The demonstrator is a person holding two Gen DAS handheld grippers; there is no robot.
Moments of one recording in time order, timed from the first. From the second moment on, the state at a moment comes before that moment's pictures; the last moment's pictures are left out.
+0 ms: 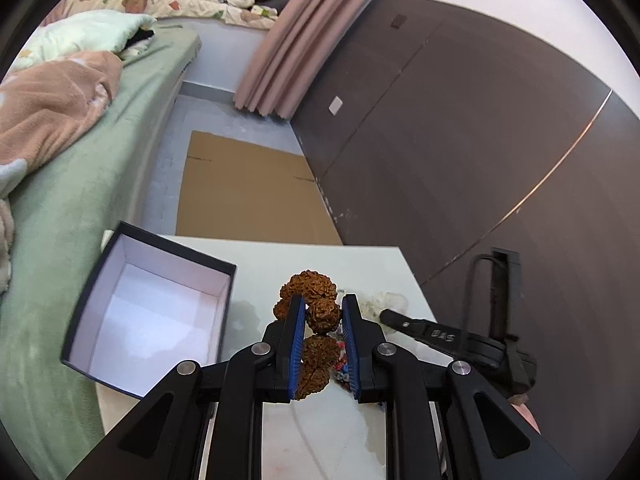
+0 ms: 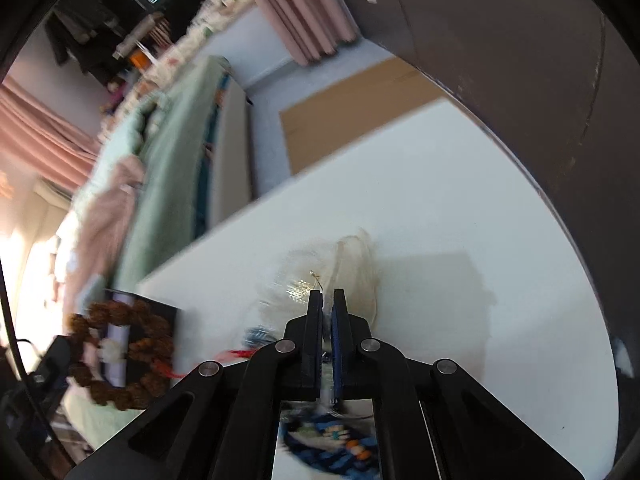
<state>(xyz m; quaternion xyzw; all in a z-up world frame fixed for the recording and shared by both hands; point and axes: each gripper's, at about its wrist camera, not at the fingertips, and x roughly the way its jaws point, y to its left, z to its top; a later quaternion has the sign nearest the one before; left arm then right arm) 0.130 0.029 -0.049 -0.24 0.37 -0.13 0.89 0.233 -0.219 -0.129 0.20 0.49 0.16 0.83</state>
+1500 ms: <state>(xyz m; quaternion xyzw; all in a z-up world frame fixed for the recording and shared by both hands) 0.102 0.124 -0.023 -0.28 0.33 -0.03 0.90 0.193 -0.109 -0.085 0.24 0.45 0.34 0.79</state>
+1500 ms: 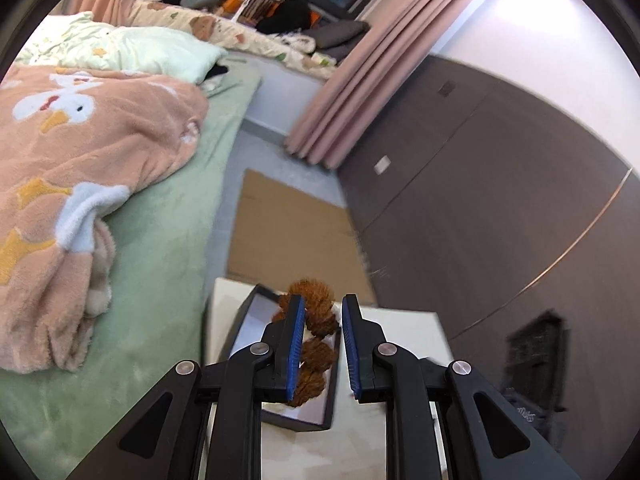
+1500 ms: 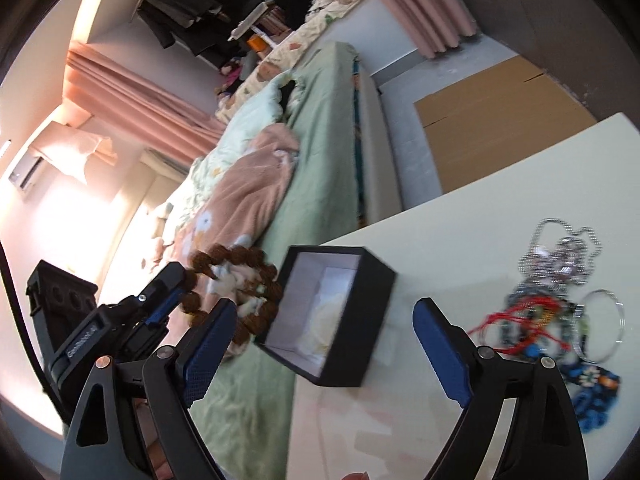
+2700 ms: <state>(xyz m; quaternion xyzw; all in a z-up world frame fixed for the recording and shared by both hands) 0.113 -0.005 -0.046 -0.15 0.37 -0.08 0.91 0.170 -0.277 -0.091 0.23 0.47 0.17 0.84</state>
